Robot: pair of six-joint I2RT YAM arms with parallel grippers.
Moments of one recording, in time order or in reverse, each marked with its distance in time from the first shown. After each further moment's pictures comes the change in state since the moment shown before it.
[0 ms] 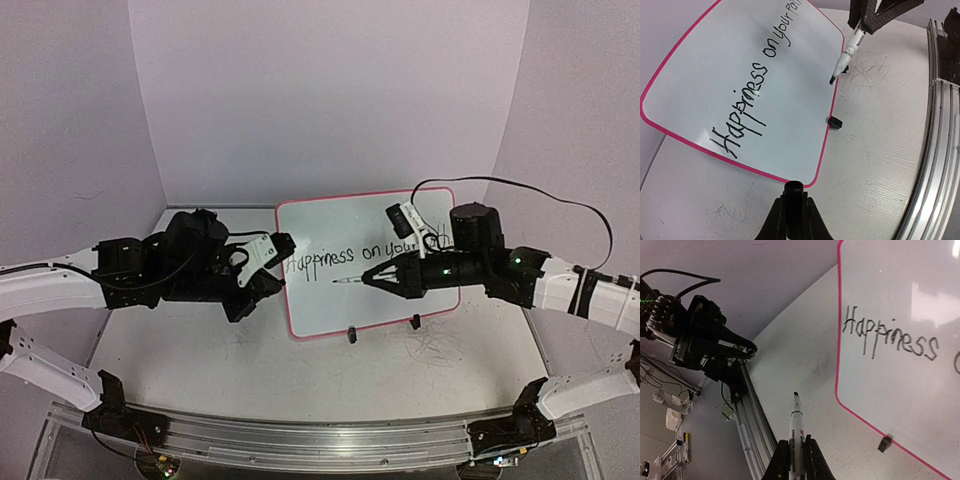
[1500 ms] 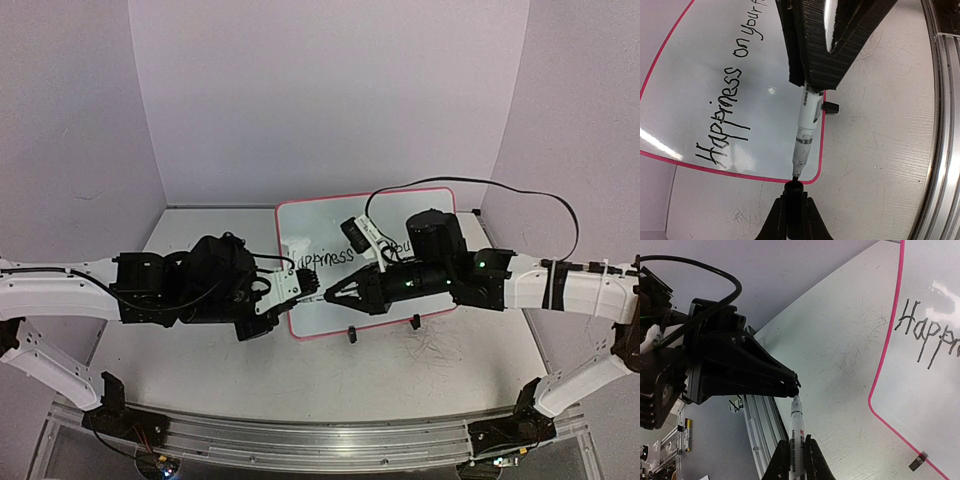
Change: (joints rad) left arm -0.132 0.084 0.003 -0.001 -0.141 0.182; right arm 0.193 0.178 0.099 0.052 0.058 -0.002
